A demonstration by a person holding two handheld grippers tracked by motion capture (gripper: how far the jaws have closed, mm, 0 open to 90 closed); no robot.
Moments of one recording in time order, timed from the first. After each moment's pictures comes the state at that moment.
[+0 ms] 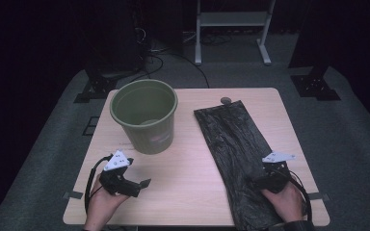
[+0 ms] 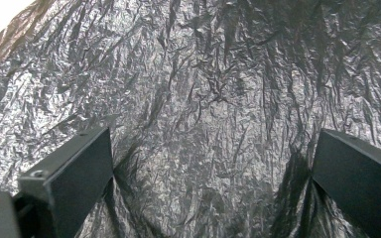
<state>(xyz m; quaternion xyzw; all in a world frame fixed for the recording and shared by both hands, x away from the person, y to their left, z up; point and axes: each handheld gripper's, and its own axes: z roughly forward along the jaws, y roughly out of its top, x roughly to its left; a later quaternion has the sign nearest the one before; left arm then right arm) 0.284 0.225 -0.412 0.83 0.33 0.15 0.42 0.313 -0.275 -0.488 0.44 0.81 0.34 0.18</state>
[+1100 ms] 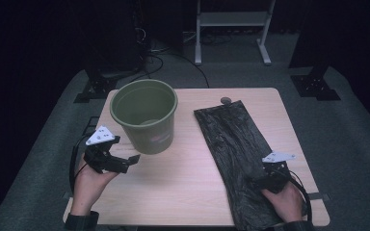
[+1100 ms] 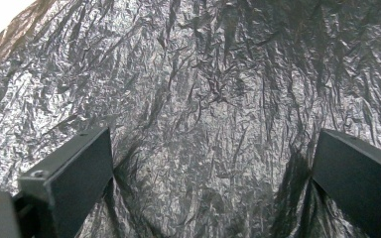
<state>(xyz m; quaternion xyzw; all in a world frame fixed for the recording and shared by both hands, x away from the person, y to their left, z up) 0.309 0.245 -0.341 0.81 0.36 0.18 0.42 0.313 -0.275 -0.488 0.44 0.81 0.34 0.18</state>
